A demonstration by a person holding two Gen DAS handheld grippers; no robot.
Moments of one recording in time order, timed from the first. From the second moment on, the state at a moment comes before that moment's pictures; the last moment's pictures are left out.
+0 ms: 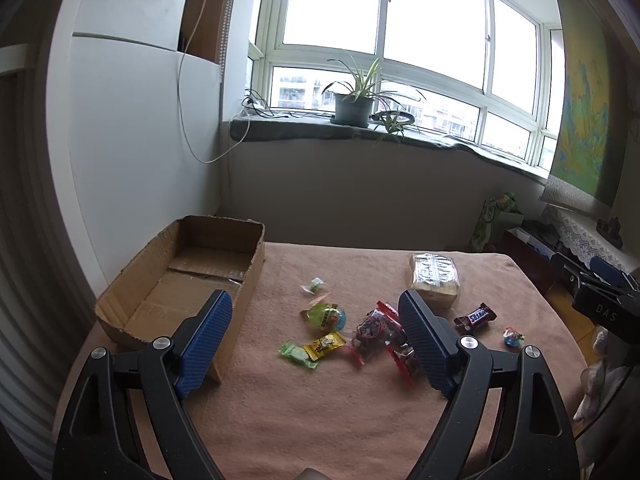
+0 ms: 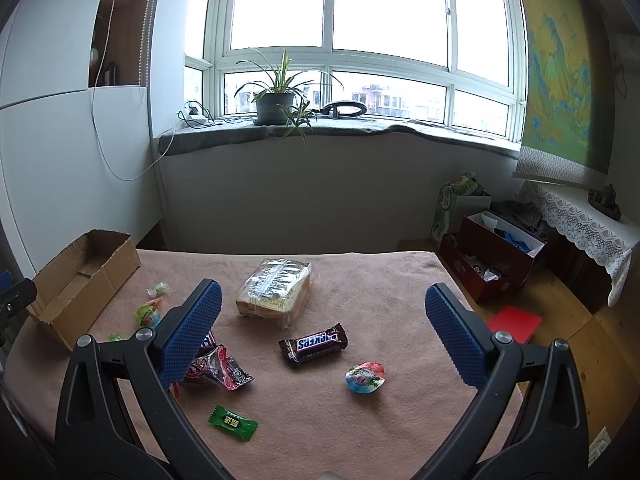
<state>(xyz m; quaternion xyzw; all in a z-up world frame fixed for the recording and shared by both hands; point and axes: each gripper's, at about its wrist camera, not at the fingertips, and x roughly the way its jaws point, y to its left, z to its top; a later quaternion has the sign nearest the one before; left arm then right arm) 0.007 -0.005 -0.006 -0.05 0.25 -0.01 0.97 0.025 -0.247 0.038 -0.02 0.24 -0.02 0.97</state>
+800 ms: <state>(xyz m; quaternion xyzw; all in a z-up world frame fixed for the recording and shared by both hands) 0.056 -0.026 -0.056 -0.08 0.34 -0.10 0.93 0.074 -0.282 -0.012 0.08 0.34 0.09 0.93</state>
